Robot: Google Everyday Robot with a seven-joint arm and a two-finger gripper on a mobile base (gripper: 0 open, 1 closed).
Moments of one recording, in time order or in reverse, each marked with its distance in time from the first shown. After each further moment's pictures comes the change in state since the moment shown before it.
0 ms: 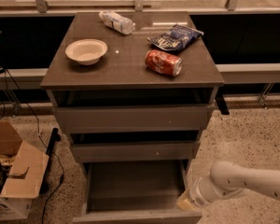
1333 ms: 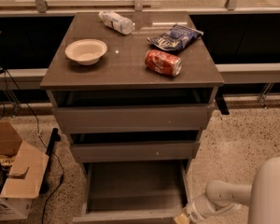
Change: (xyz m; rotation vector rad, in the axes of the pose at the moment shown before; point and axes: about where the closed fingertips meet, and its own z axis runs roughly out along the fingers) arm 0.073 -0.015 0.118 -0.091 0.003 0.237
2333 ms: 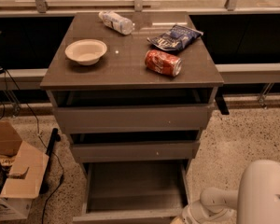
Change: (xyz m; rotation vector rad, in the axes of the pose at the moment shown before) arm 0.013 -0.016 0.050 0.017 -0.001 0.042
